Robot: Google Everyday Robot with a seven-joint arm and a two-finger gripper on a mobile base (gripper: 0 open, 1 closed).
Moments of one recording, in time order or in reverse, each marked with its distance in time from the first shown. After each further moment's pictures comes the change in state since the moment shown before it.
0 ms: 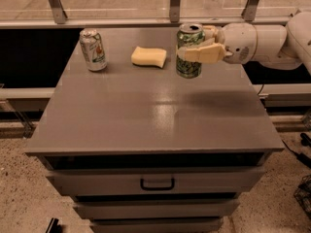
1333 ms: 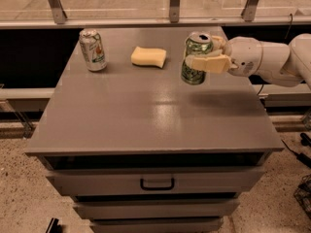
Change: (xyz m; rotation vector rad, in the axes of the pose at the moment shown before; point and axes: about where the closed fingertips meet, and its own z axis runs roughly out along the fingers) arm 0.020 0.001 -0.021 0.040 -0.094 -0.022
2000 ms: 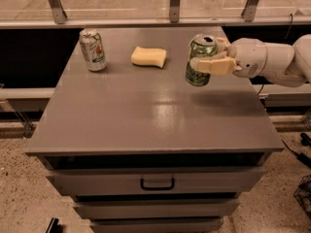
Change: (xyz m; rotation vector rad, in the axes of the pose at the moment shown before) arm 0.004 0.001 -0.012 -0.009 0.009 -0.019
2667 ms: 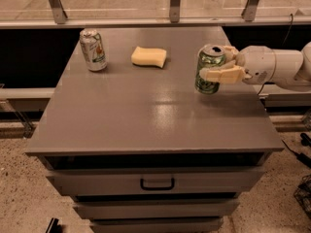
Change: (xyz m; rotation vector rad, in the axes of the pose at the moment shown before) arm 0.021 0.006 -0.026 -0.006 0.051 -0.011
